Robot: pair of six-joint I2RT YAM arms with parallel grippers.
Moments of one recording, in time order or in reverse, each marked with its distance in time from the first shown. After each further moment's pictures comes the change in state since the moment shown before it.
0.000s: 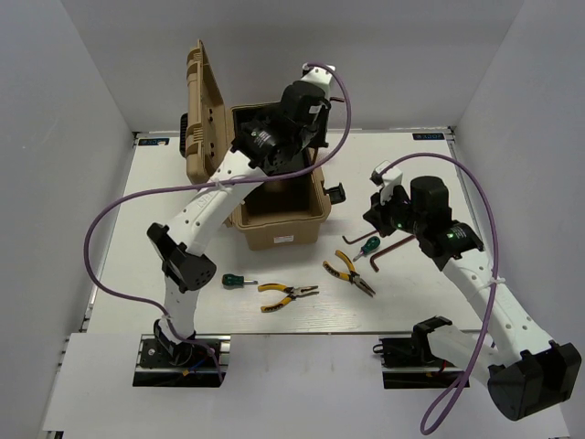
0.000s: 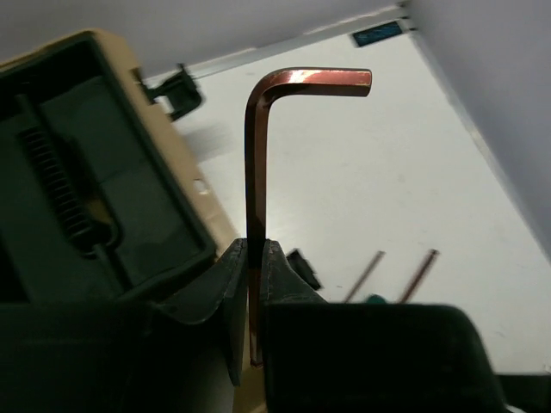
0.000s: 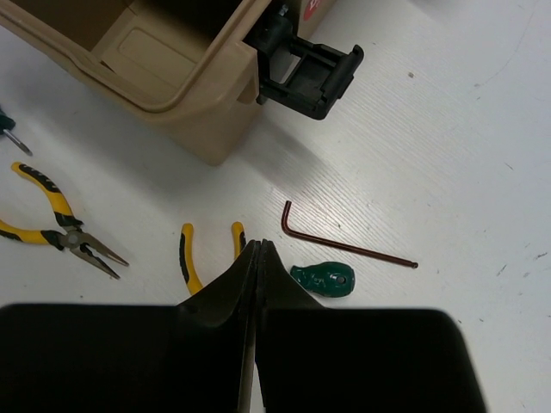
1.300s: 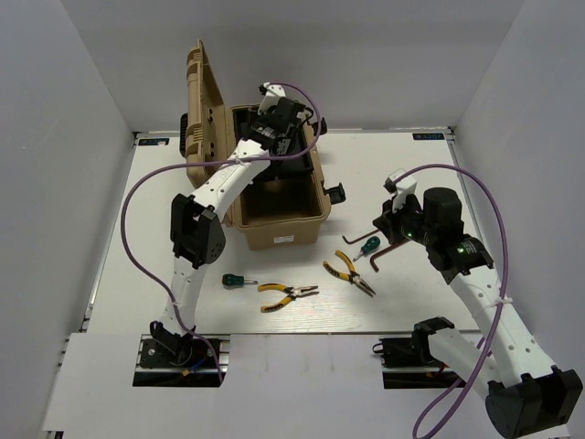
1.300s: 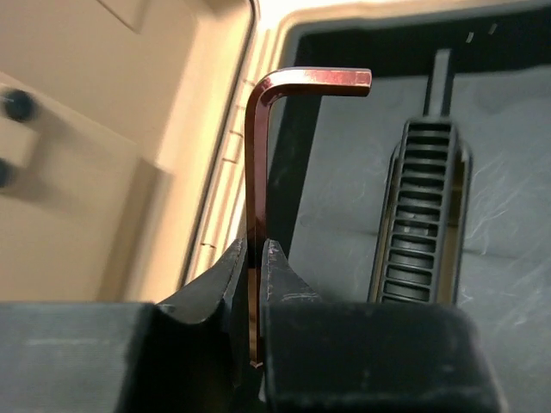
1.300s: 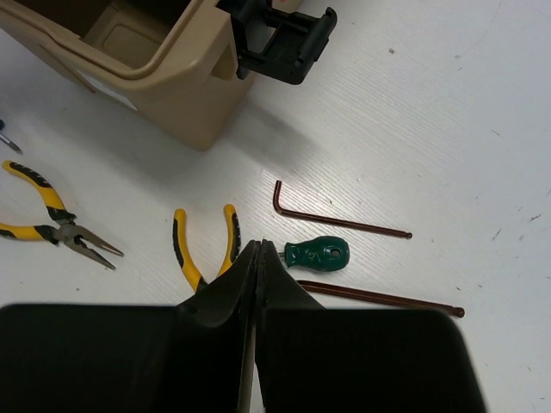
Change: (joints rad) left arm 0.203 0.225 -0.151 0.096 -0.722 0.051; right arm -0.069 -0.118 -0.080 -0.015 -0.016 0.016
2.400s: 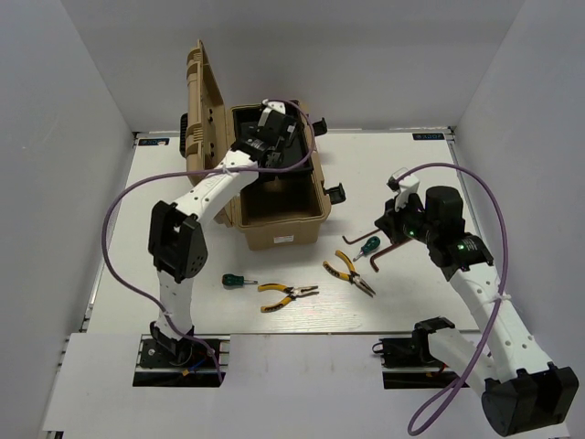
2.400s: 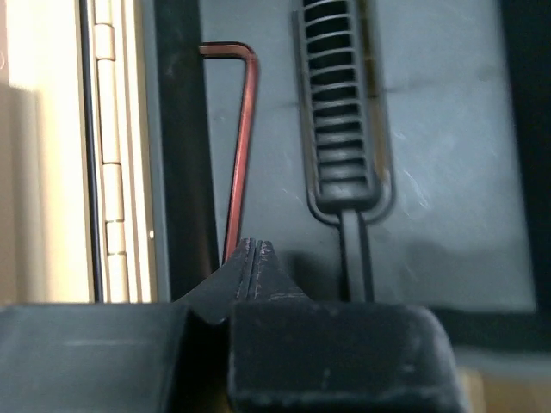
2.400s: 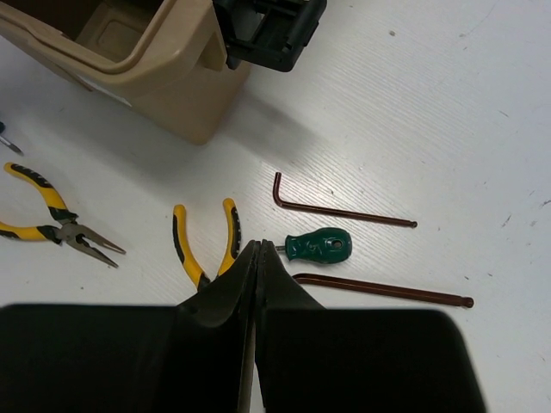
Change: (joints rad) left arm 0.003 -0.189 -0.315 0.028 0.341 -0.032; right arm -0.045 0.019 0.000 -0.012 -0.031 0.018
